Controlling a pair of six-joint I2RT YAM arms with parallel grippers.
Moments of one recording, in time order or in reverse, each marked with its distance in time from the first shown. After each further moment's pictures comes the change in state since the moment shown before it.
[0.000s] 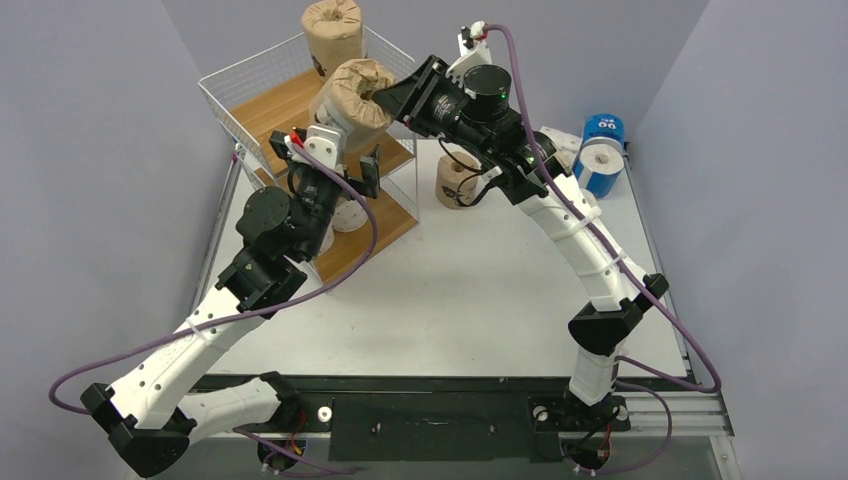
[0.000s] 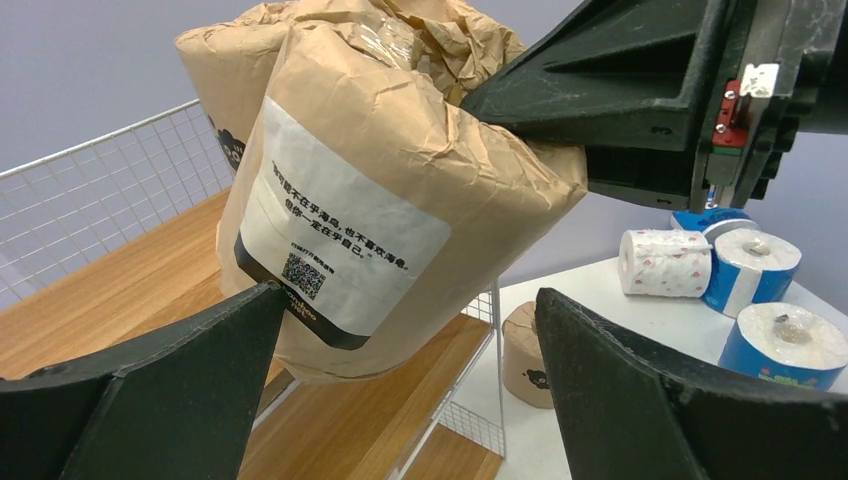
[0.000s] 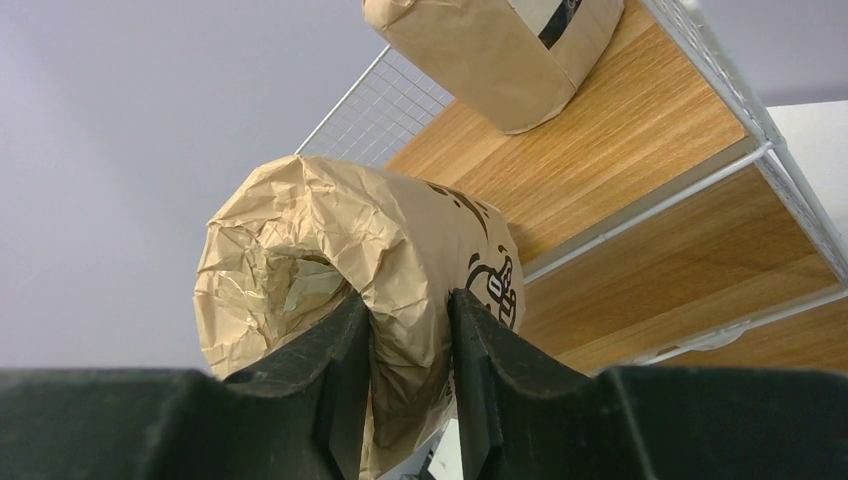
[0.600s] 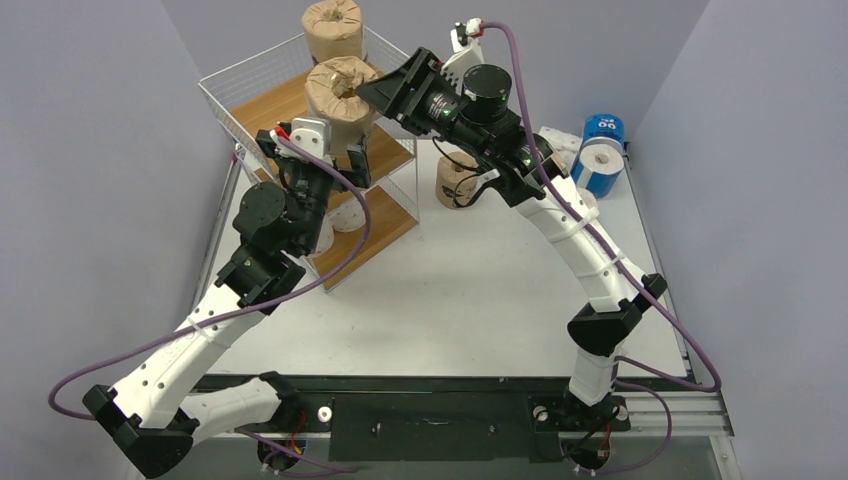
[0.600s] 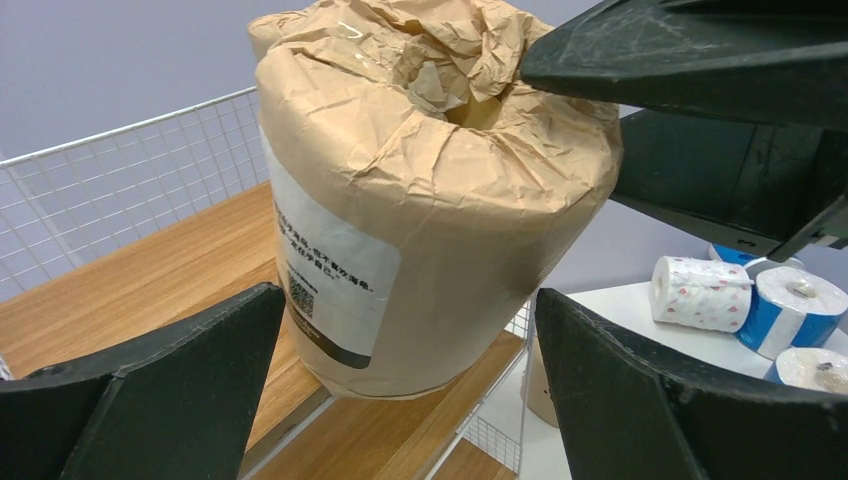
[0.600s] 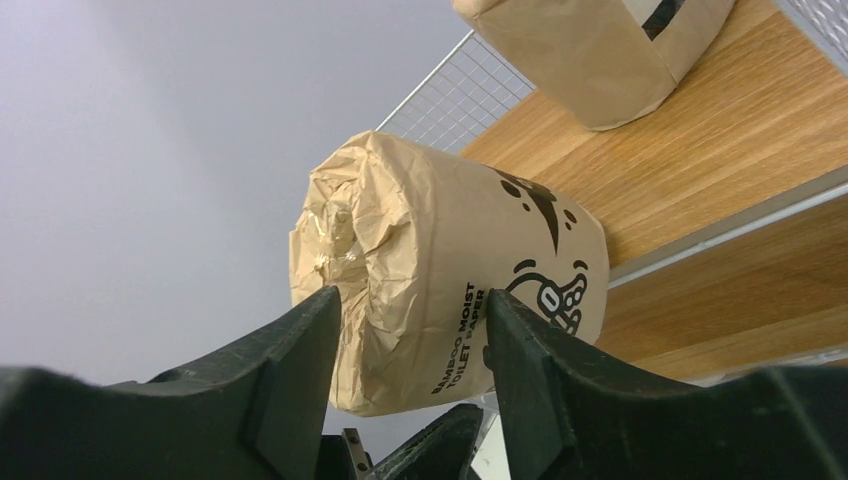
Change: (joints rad) left arm 0.048 0.009 0.000 0.030 -0.056 -0.041; right arm 0.018 0.002 0.000 0.075 -0.063 0.039
